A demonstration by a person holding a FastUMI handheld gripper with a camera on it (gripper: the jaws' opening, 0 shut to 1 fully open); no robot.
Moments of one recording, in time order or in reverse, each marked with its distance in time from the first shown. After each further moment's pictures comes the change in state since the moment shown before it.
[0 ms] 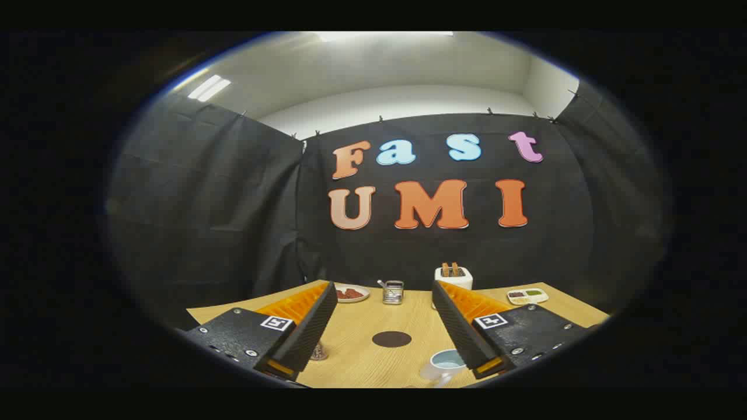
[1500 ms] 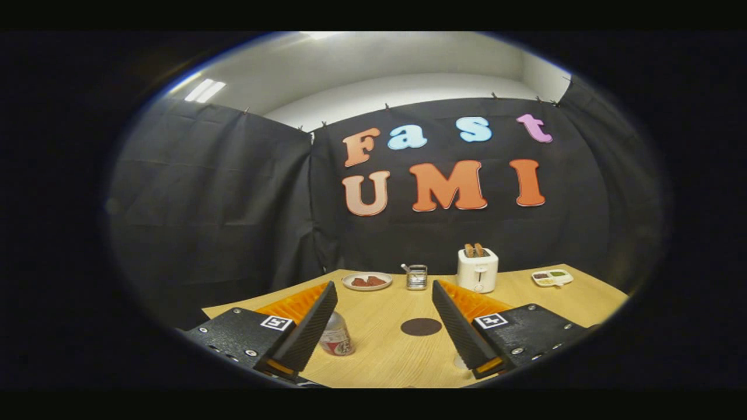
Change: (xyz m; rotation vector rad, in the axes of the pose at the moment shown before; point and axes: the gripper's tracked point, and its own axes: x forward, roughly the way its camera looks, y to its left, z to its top) arm 0.002 0.045 -0.052 0.058 0.083 0.074
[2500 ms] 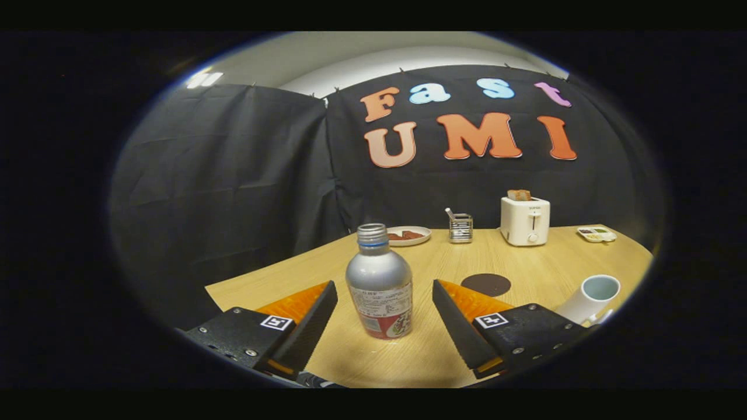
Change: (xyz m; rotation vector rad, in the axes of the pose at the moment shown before) arm 0.050 0.080 -0.139 0.024 0.213 0.073
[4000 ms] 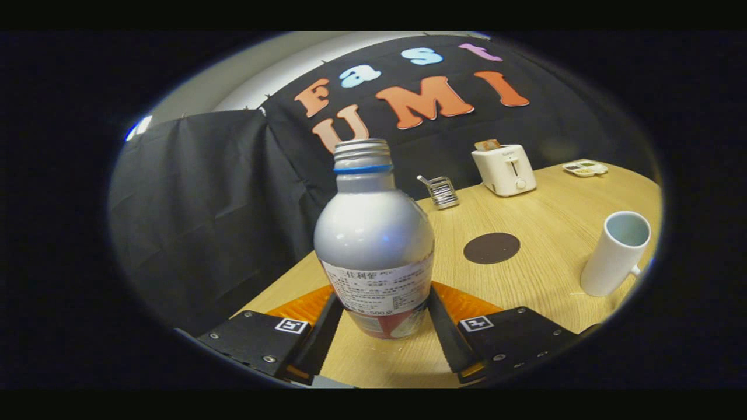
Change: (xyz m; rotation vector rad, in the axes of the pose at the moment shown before) arm 0.009 -0.018 -0.012 0.393 0.093 -0.043
